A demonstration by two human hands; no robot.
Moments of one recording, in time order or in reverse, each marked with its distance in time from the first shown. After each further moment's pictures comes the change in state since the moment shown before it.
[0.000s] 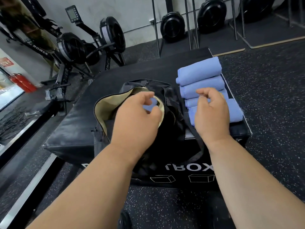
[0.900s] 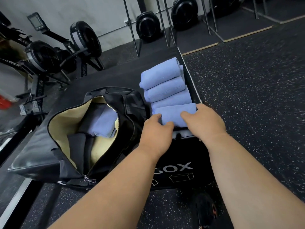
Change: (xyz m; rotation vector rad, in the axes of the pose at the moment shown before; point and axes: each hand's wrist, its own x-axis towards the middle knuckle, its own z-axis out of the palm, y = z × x) left_hand 0.000 0.037 0.161 -0.158 -0.380 -0.241; right_hand 0.049 0.059 -0.080 -0.537 -0.263 0.317
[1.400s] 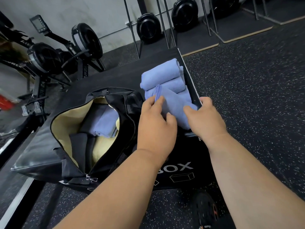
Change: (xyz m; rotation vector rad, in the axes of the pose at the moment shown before) left_hand -0.024 0.020 -0.010 0.157 0.255 0.379; right_hand -0.006 0.001 -0.006 0.175 0.052 0.002
